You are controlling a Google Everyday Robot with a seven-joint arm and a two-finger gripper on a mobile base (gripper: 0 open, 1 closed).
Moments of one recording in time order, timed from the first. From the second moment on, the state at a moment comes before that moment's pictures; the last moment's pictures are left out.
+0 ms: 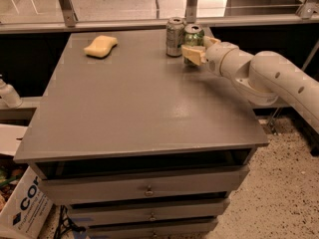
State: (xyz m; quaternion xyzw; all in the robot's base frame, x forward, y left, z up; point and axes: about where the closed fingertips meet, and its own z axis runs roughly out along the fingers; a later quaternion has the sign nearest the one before) arm 0.764 -0.126 0.887 -0.25 0.69 0.15 0.66
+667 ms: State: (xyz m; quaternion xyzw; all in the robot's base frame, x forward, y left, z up) arm 0.796 -0.128 0.885 -0.18 0.70 0.18 0.67
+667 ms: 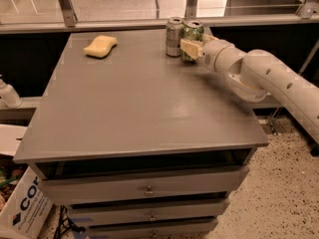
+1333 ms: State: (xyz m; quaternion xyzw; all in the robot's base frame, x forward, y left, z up) arm 0.807 -0.132 0.872 -0.16 0.72 0.19 0.65
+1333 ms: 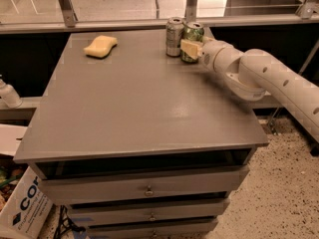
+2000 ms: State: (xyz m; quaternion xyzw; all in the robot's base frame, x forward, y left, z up) arm 0.810 -0.139 0.867 -0.19 0.73 0.19 0.63
